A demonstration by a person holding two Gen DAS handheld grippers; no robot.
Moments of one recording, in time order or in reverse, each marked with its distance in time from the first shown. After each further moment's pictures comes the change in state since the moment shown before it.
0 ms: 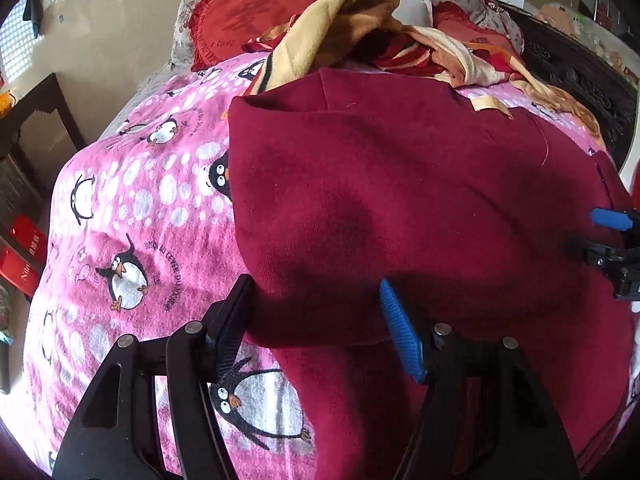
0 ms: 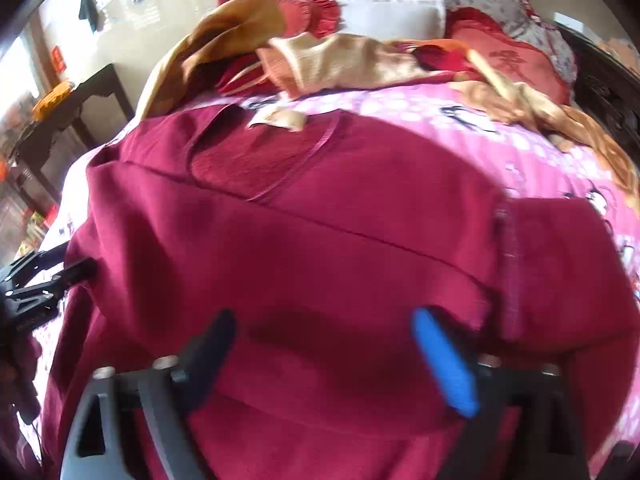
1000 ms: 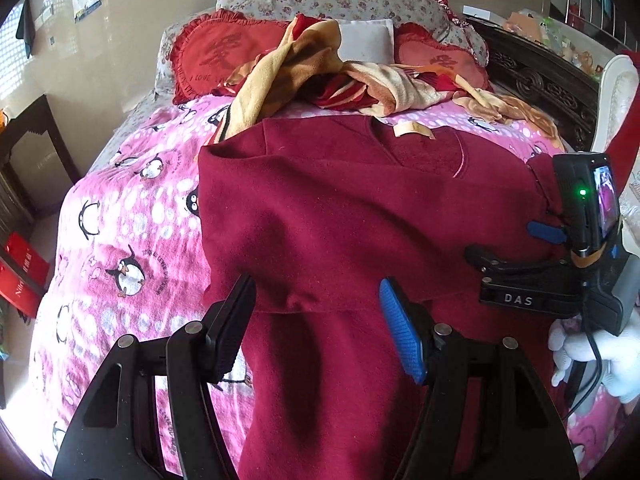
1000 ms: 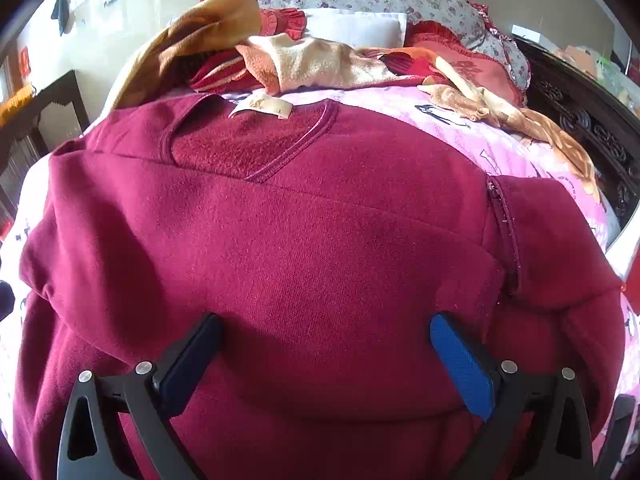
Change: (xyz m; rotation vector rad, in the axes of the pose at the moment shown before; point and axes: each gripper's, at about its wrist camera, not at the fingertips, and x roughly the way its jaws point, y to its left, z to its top) left arm -0.069 -0.038 -0.007 0.030 -0.073 -0.077; right arm 0.004 0.029 -0.023 0.062 -0.065 -0.204
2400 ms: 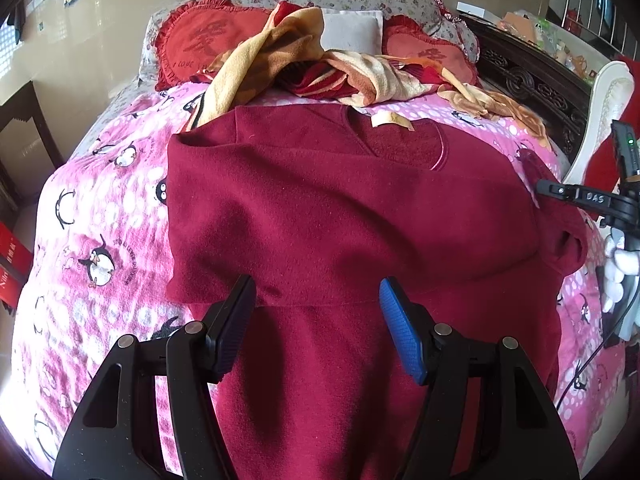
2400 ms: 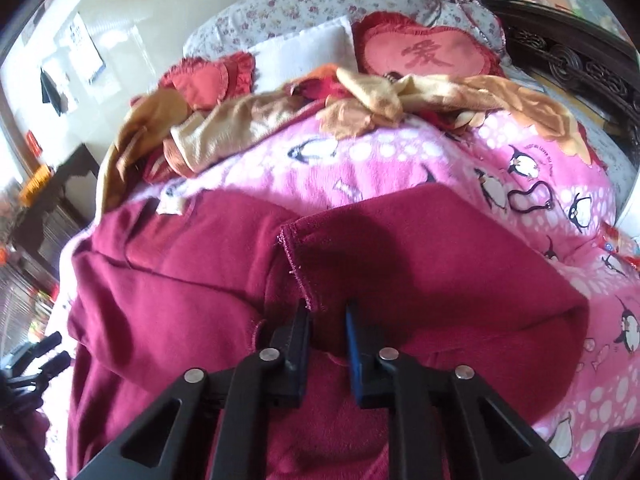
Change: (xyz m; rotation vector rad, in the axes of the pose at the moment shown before) left arm 0.006 -0.011 0.002 -0.019 0.035 -0.067; right arm -0.023 -0.157 0.025 0.212 -0.043 0.239
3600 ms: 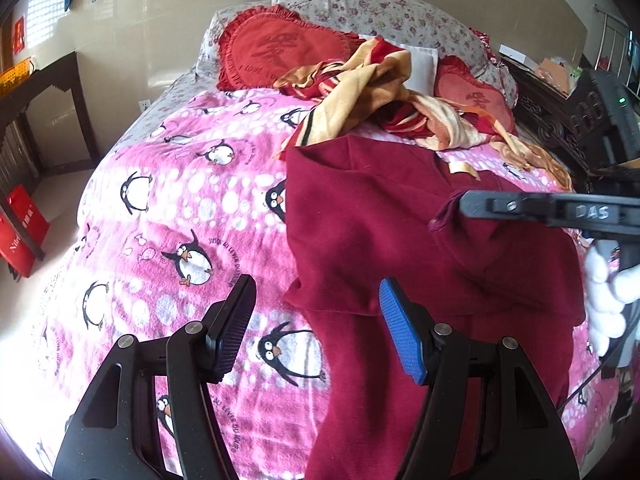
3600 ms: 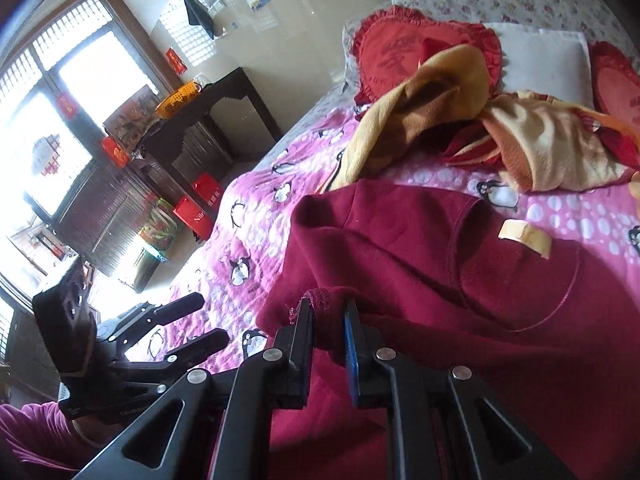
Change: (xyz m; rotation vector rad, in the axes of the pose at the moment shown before) left arm -0.034 0.089 -0.003 -0.144 -0.064 0.053; right arm 0.054 0.237 0.024 -0.318 0.195 0.480
